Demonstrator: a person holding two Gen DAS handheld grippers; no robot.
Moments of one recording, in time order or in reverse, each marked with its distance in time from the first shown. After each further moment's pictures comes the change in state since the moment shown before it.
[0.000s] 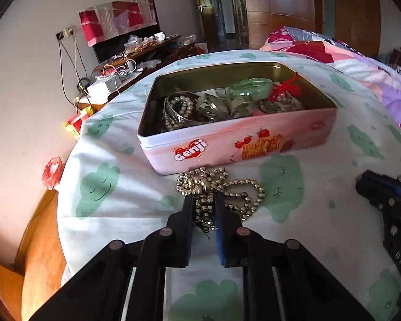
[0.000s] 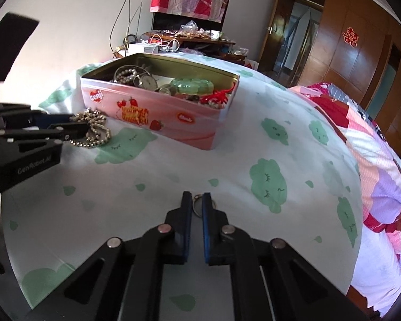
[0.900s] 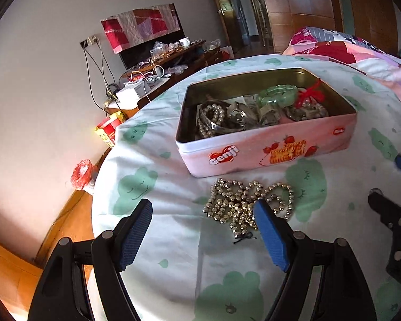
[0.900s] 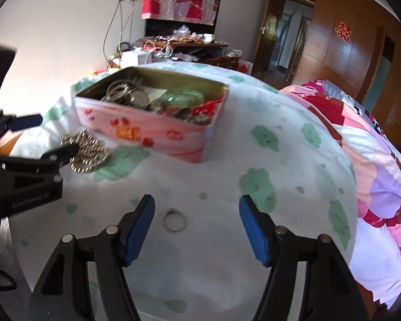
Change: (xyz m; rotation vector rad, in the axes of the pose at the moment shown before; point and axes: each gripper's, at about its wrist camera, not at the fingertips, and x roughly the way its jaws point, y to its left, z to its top) left arm -0.012 0.005 0.001 -0.017 -0.018 0.171; right arm -0.006 -0.003 0.008 0.027 -0.012 -0.008
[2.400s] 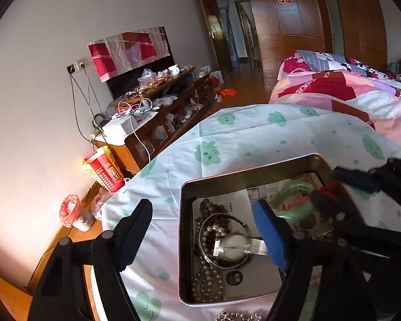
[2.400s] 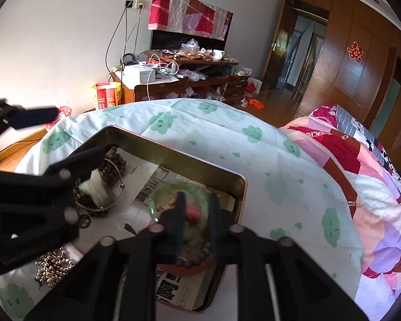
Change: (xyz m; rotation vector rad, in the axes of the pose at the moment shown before) left arm 0.030 0.011 0.123 0.024 -0.133 -0.069; right arm 0.060 -0.006 0.122 -0.044 -0.072 0.012
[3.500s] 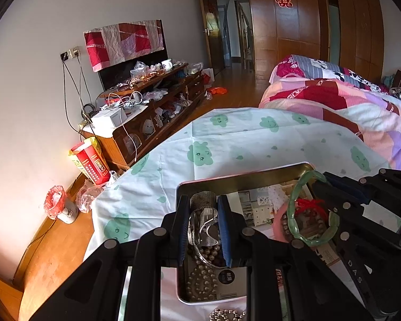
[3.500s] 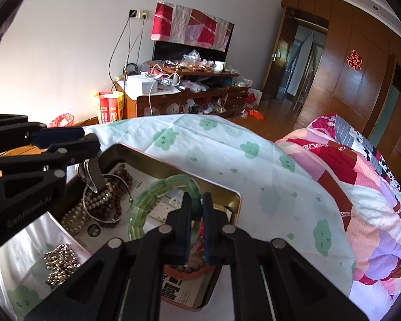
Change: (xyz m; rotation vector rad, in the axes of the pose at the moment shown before) left arm -0.002 0.012 0.010 -0.059 0.030 -0.090; right arm -0.020 0.001 0.010 -0.018 -0.050 -0.001
